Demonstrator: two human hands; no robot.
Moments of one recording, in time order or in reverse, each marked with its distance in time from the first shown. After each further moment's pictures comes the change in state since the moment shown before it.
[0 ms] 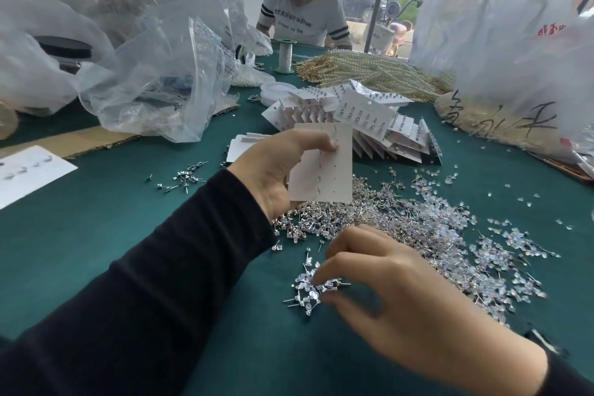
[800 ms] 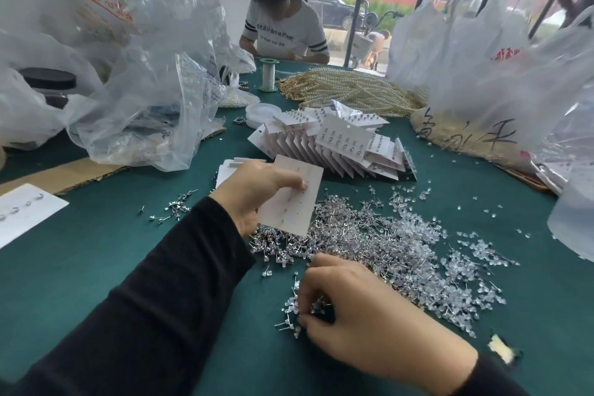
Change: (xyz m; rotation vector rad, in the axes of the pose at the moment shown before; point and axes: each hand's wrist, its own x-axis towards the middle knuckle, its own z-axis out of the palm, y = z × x) left_hand 0.013 0.008 -0.015 0.288 0.058 0.107; right_hand 0.018 -0.013 0.000 0.098 -0.169 0.211
